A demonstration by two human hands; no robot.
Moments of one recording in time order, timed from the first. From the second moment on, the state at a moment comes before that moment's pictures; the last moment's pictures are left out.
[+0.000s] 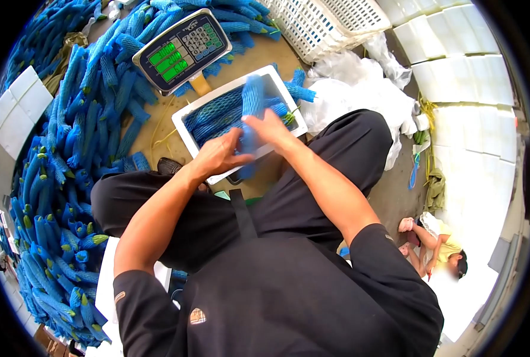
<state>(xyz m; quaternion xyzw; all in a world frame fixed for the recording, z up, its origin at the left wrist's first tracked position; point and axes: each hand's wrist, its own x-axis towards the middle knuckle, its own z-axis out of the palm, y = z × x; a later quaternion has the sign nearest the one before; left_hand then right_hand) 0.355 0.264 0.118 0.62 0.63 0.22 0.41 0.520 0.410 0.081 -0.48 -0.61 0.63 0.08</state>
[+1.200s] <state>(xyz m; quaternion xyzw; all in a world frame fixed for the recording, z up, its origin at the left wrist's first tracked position) 0.341 0.315 0.100 0.57 0.74 0.36 0.07 0.478 0.481 0.068 -0.30 -0.91 0.26 0.08</state>
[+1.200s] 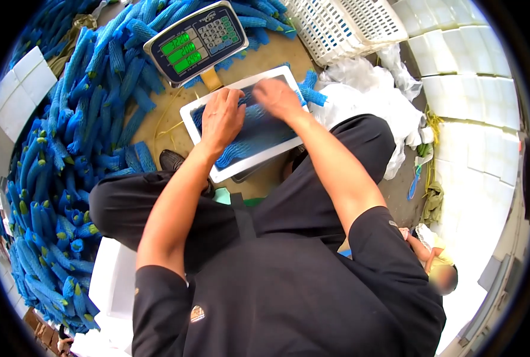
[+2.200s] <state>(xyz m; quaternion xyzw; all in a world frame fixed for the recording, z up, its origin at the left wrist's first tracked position) 0.344 0.346 0.055 0.57 0.76 0.30 0.01 0.459 0.465 0.042 -0.38 -0.87 0.22 0.24</state>
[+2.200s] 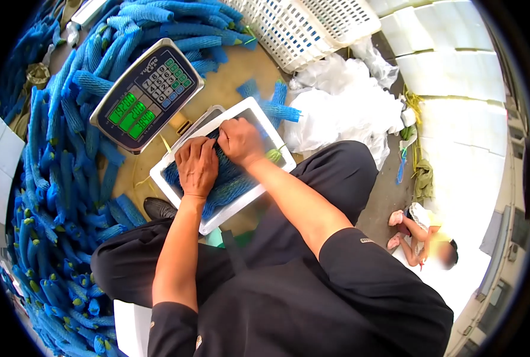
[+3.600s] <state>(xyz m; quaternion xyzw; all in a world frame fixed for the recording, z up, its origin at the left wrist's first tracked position) 0.378 0.311 0.074 0.73 0.64 0.21 0.14 0.567 0.405 0.066 -0.40 -0.92 -0.04 -0.03</state>
